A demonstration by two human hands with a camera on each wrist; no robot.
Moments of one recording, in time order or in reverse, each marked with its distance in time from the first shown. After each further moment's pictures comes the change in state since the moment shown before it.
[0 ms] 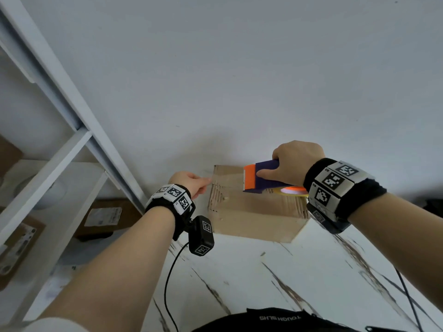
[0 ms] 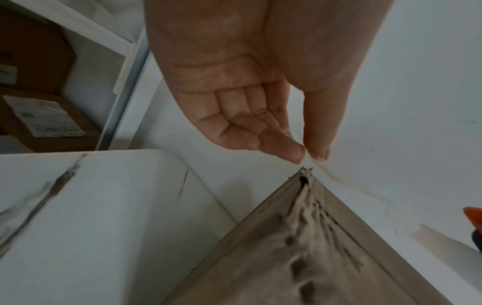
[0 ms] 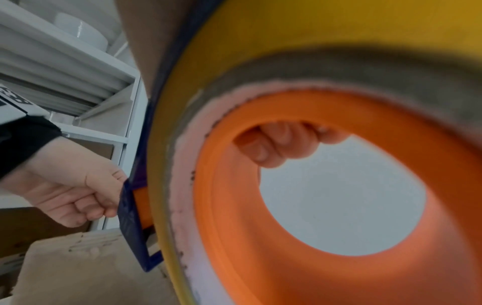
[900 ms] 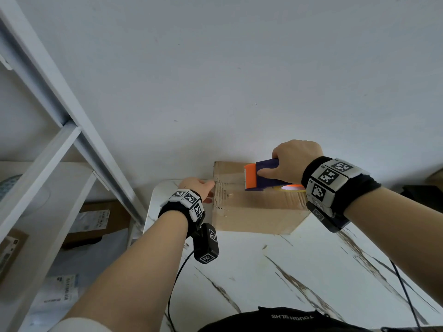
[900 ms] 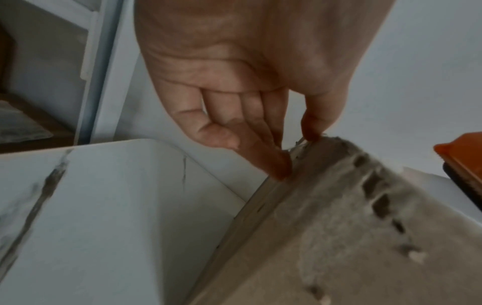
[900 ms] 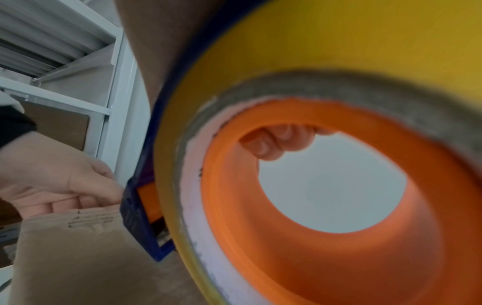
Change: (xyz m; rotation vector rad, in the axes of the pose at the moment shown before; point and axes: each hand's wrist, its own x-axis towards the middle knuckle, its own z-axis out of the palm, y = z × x) left_hand 0.012 -0.022 0.012 0.181 -0.175 -0.023; right_hand 0.000 -0.023 0.010 -0.083 -0.001 0.079
